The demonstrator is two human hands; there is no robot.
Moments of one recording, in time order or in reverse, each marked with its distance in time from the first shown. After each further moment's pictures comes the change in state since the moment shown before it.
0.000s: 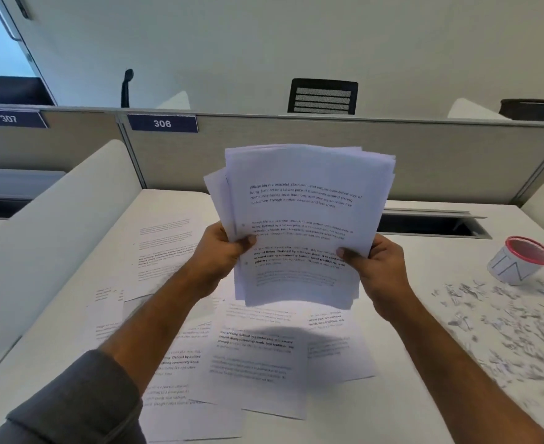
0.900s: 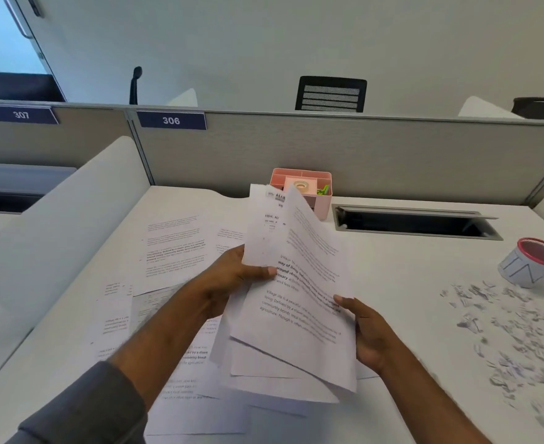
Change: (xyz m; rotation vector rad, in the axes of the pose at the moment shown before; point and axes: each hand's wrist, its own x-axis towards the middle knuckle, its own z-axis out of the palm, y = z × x) left_hand -0.023 -0.016 -0.002 -0.139 -0.249 -0.342; right_hand -0.047 0.077 0.004 0.556 -0.069 0.812
